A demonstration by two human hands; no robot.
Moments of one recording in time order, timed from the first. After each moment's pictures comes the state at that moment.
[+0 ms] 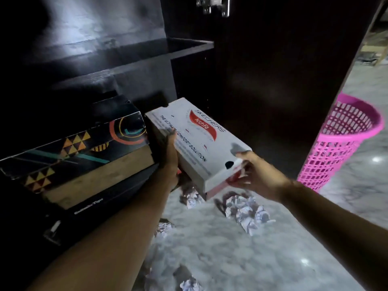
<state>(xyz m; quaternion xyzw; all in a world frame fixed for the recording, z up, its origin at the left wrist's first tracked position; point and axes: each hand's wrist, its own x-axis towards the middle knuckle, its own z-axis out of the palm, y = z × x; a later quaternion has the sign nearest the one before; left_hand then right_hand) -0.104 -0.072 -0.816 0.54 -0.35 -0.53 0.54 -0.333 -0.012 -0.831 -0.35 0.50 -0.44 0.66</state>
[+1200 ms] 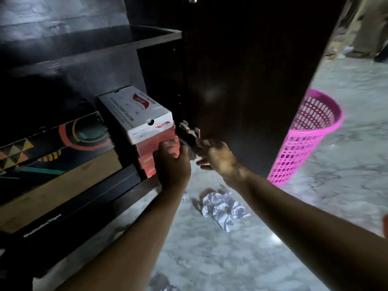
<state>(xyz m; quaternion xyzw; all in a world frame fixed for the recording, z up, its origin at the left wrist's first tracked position) -0.173 -0.065 -0.834 0.65 -0.46 -0.27 0.54 -0.285 -0.055 -0.811 -0.41 0.63 -0.45 0.48</state>
